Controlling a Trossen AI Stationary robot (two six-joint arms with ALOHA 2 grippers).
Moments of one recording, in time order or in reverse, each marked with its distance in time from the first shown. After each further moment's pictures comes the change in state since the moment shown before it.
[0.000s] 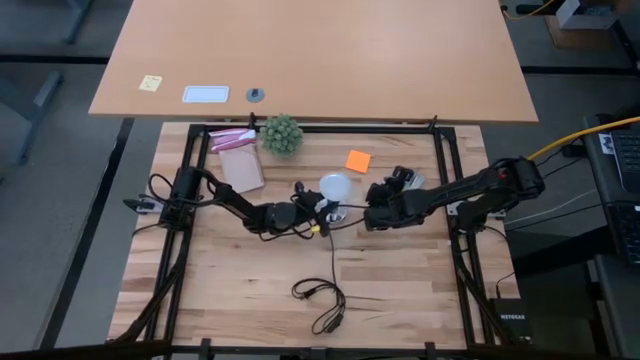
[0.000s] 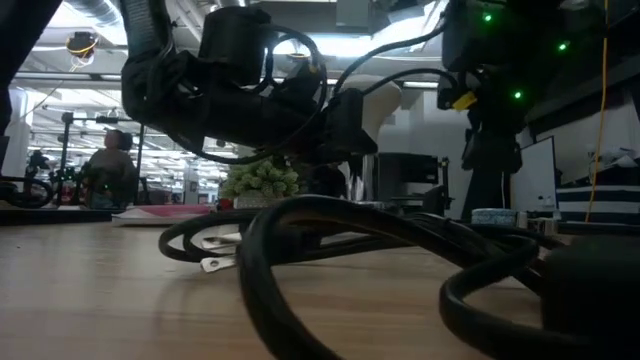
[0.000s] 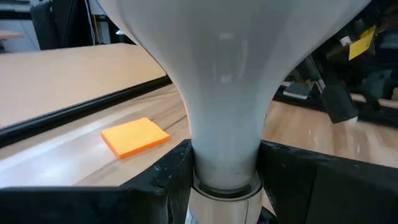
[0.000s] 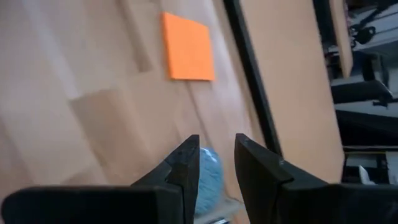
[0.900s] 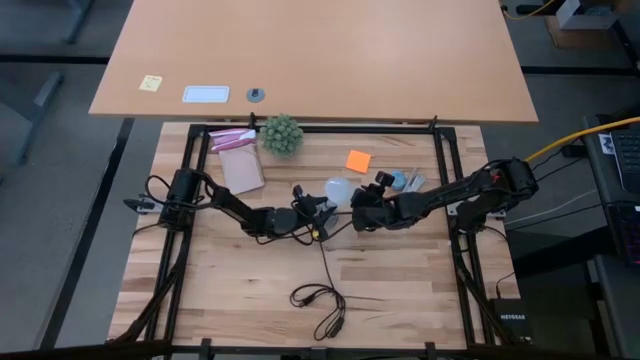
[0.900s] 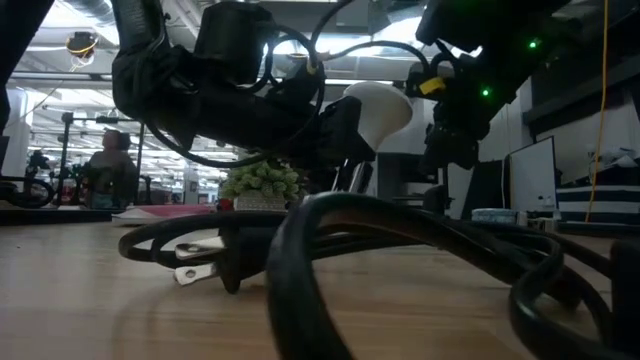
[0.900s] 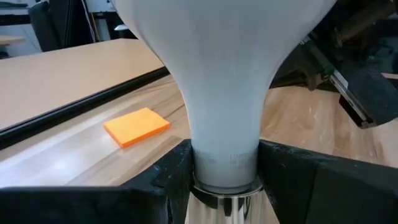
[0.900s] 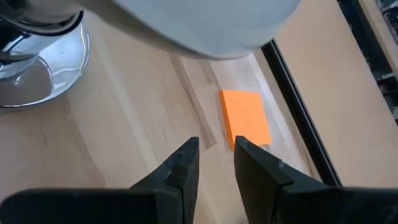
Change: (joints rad) left arm -0.049 -0.003 -0.006 -0.088 -0.019 0.023; right arm -0.001 0.053 0.001 0.396 -0.093 -0.138
